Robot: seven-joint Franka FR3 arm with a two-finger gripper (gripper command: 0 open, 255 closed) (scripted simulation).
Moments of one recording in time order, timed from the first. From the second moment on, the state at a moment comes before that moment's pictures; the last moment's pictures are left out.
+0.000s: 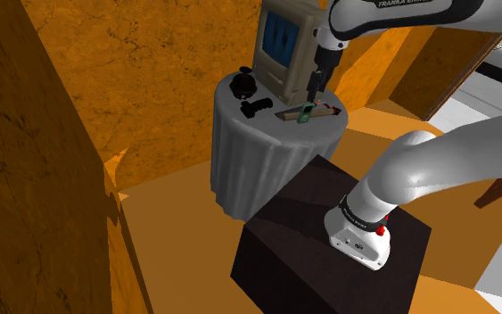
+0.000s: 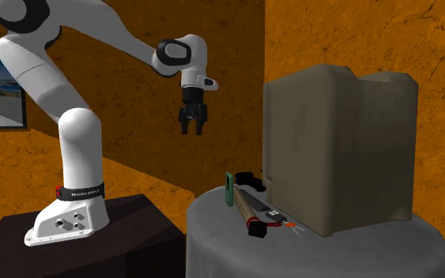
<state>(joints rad) -0.08 -0.60 -0.25 -2.54 -0.19 1.88 -0.34</state>
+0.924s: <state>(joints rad) -0.09 -0.13 -0.52 -2.42 -0.10 2.30 -0.69</state>
